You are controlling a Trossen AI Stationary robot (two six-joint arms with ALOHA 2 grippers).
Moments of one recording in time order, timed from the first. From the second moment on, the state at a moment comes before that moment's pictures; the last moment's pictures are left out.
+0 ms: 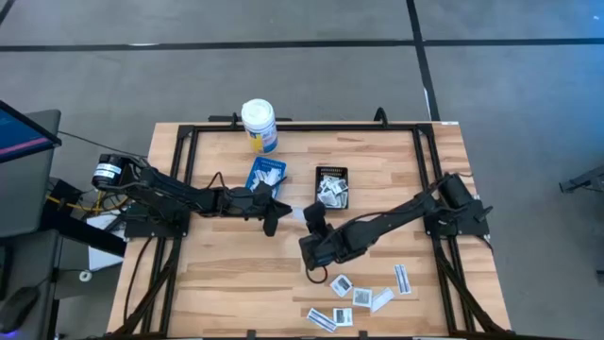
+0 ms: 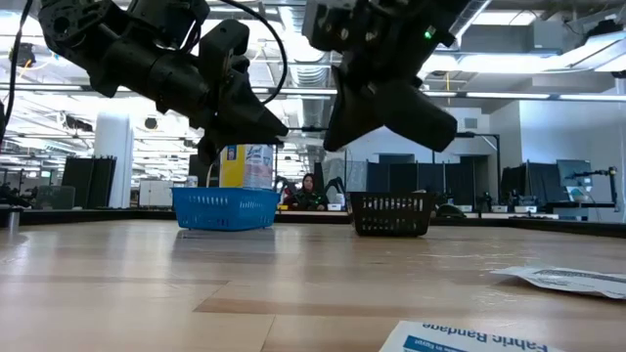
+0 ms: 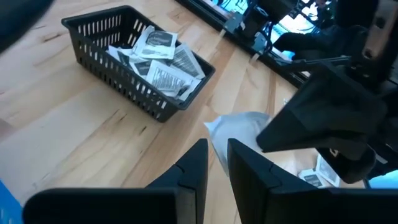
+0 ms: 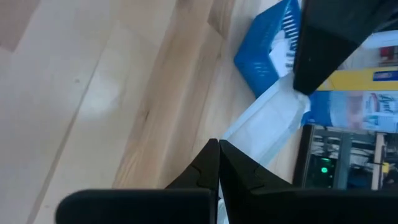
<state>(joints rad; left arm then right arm) -0.10 1.32 0.49 0.61 -0.19 -0.57 0.37 1.96 1.41 -0.59 0.73 -0.29</state>
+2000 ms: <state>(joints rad) 0.11 0.92 0.47 -0.06 -0.45 -0.34 0.35 1.96 1.37 -0.49 0.39 0.16</state>
